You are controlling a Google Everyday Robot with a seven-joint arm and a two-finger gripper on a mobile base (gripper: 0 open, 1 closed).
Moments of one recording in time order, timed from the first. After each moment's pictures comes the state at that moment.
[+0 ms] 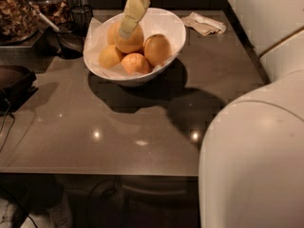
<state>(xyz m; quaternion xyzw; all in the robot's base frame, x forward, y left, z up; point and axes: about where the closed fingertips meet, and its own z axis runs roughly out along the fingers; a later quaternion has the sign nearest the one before) 0.676 0.030 1.009 -0.59 0.76 0.06 0.27</state>
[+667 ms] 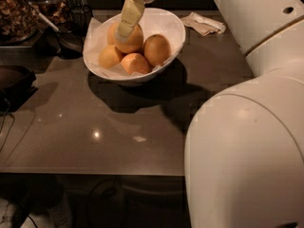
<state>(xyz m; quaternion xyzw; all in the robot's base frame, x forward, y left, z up) 0.679 0.042 0.994 -0.60 0.76 0.08 0.24</state>
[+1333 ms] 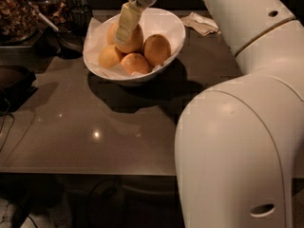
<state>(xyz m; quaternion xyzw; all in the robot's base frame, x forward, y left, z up) 0.682 0.052 0.977 -0.60 0.76 0.10 0.22</state>
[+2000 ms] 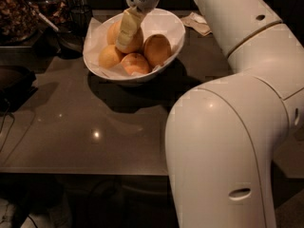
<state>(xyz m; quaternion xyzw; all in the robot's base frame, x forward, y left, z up) 0.693 0.048 0.956 -0.59 0.77 0.10 0.20</state>
